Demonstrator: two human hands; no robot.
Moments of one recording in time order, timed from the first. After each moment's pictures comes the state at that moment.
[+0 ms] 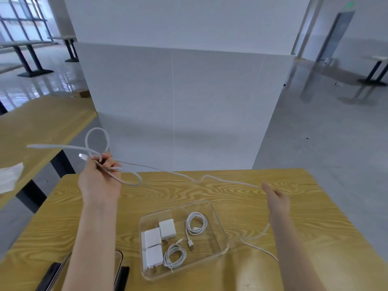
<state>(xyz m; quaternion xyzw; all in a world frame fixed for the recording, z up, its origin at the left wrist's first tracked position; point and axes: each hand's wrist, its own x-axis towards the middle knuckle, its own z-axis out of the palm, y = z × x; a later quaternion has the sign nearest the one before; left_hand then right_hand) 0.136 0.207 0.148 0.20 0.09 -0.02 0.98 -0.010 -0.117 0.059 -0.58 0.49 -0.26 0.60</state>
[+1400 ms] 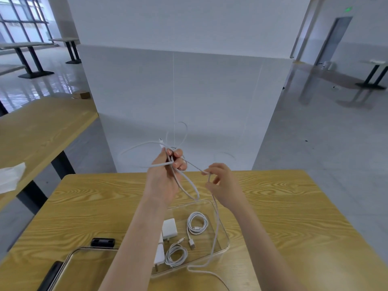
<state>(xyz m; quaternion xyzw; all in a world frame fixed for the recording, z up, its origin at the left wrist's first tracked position) 0.096 0.124 0.156 0.27 -0.06 -0.23 0.93 0.032 -0.015 0.112 -0.88 0.15 -0.14 0.42</state>
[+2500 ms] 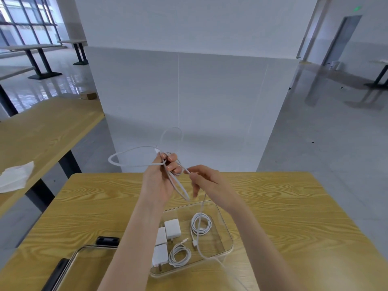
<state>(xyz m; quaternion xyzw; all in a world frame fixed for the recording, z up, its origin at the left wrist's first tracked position) 0.109 0.137 0.143 0.25 -0.03 -0.23 0.94 0.032 0.011 0.135 -0.82 0.02 -0.05 0.58</state>
